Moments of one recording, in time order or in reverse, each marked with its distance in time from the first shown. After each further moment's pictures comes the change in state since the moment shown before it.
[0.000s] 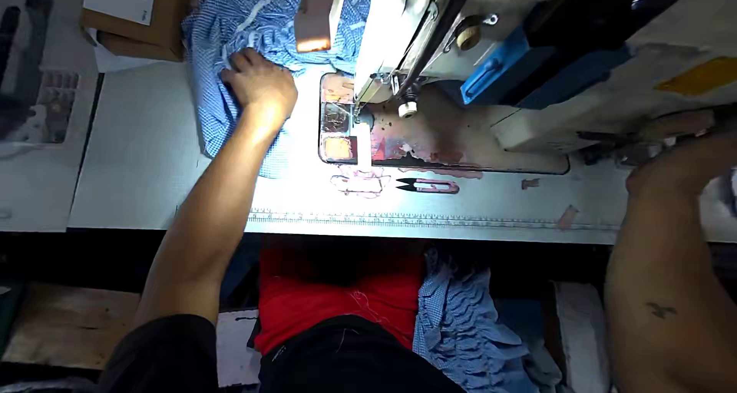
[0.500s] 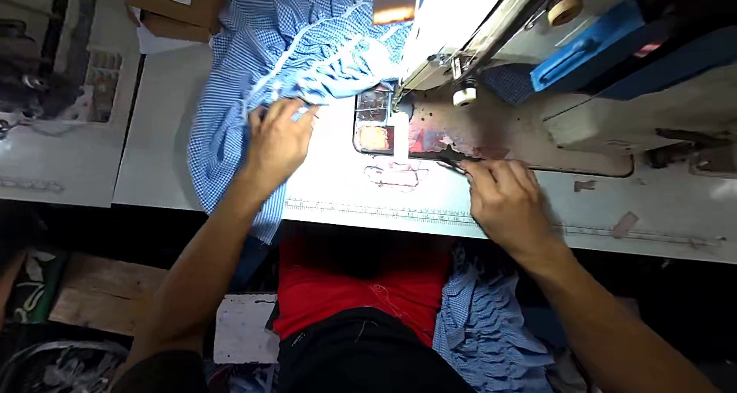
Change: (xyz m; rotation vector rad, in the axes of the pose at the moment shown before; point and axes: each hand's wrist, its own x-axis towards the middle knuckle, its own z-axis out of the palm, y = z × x) left_hand -0.098 -0.090 0.021 -0.190 0.159 0.581; right_hand -0.210 -0.079 0.108 -0.722 -0.777 -0.810
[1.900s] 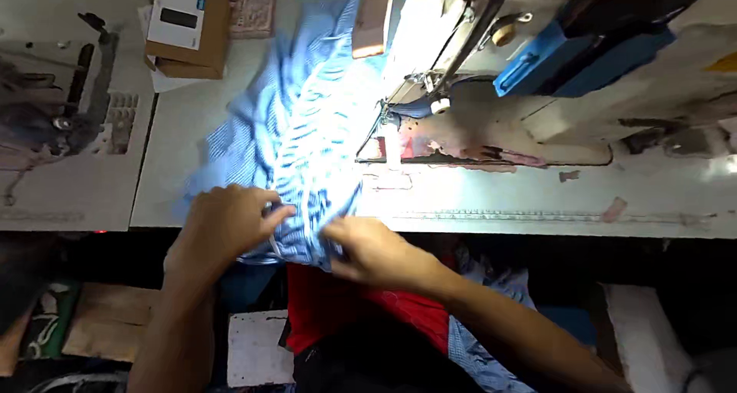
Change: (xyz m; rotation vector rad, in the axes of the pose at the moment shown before) left_hand -0.089 0.015 -0.103 0.069 -0.271 -0.094; right_hand 0.034 -0.183 0.001 0.685 -0.410 -0.301
